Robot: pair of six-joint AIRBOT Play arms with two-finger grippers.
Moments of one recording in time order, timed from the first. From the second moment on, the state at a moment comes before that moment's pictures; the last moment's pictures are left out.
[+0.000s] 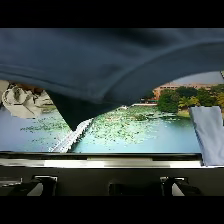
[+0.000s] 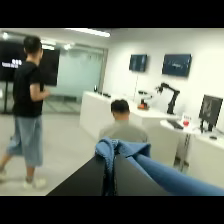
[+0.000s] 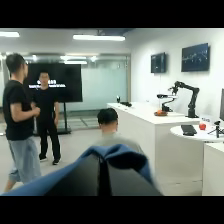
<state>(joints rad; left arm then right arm) 0.12 -0.92 1.98 0.85 -0.82 -1.37 -0.23 -0.95 2.02 -1.61 0.68 1.62</state>
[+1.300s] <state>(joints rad) 0.12 -1.42 1.28 0.82 -1.07 -1.44 -0.11 -1.69 1.47 -1.12 1.64 1.60</state>
